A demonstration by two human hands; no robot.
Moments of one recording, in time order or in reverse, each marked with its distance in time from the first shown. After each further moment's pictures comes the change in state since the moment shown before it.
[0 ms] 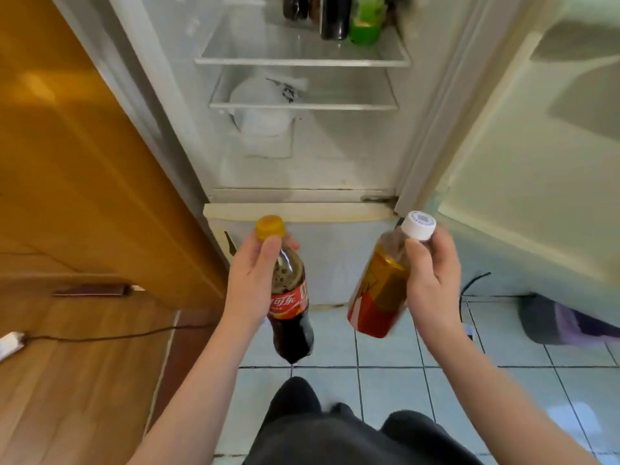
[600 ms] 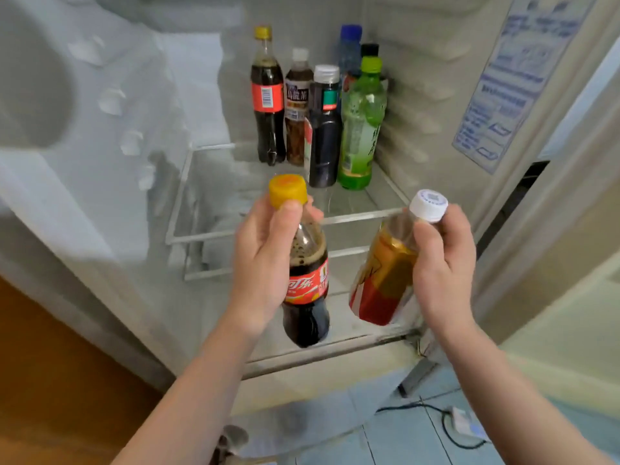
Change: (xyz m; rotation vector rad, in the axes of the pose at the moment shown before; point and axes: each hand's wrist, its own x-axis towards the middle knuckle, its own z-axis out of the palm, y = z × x) left_hand 0.310 0.106 0.014 -0.191 -0.220 0.428; right_hand 0.254 -0.074 0.125 -0.052 0.304 -0.353
